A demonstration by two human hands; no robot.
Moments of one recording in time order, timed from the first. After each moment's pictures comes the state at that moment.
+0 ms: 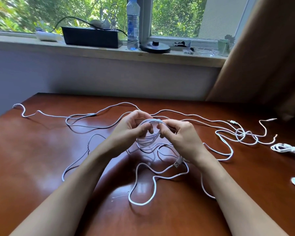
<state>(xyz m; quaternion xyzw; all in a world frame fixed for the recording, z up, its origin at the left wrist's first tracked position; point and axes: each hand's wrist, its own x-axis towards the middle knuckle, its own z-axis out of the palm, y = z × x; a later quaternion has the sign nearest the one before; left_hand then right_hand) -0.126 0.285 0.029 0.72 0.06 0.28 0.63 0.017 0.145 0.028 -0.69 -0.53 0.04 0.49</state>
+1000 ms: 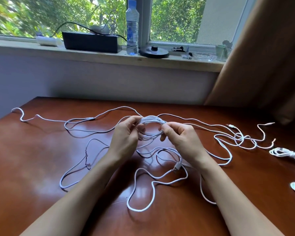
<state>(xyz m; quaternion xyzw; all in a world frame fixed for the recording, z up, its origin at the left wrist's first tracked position) -0.114 0.284 0.015 0.76 0.16 0.42 0.47 0.016 0.139 0.036 -0.67 -0.49 0.13 0.55</state>
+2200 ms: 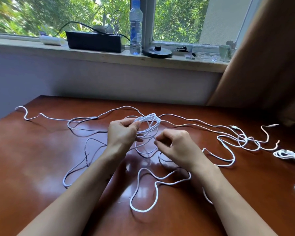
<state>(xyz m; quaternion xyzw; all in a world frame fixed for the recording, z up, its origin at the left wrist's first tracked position) -0.119 0.278 0.035 0.62 0.32 0.43 0.58 0.010 0.149 0.019 -0.71 -0.59 -0.04 0.38</state>
